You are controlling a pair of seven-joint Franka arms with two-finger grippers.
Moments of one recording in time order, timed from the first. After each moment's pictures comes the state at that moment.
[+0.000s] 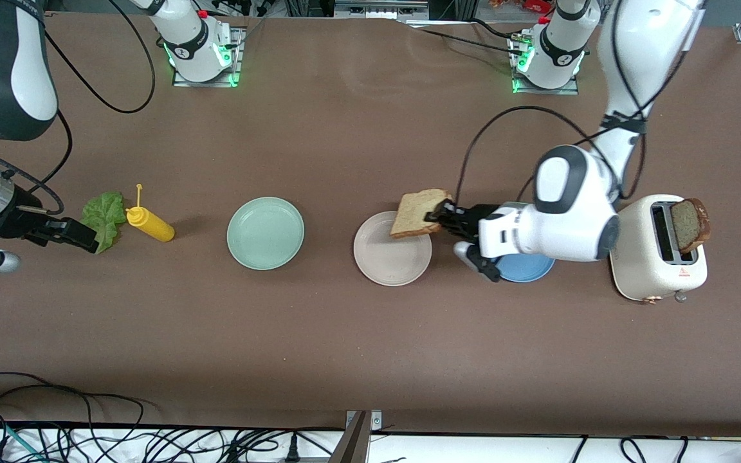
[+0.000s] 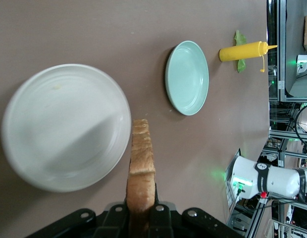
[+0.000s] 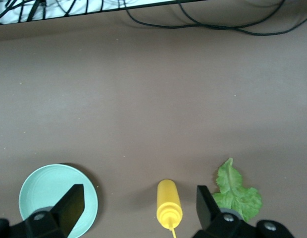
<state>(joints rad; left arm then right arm) -0.21 0.59 -0.21 -1.55 -0.81 1.98 0.41 0.04 0.28 -0.06 -1.52 0.02 1.91 0.12</state>
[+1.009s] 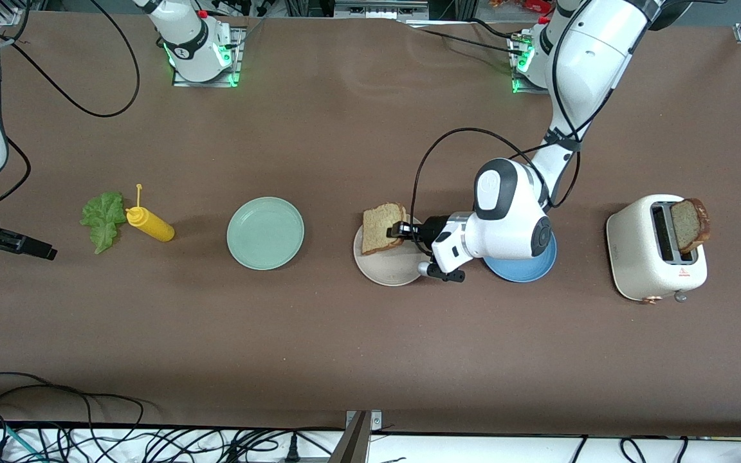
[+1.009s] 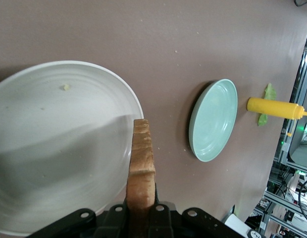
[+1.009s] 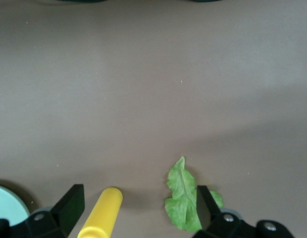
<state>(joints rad) -0.29 0.72 -0.21 -1.54 -0.87 2.18 0.15 -0.13 0.41 -0.07 -1.53 0.02 1.95 0.02</state>
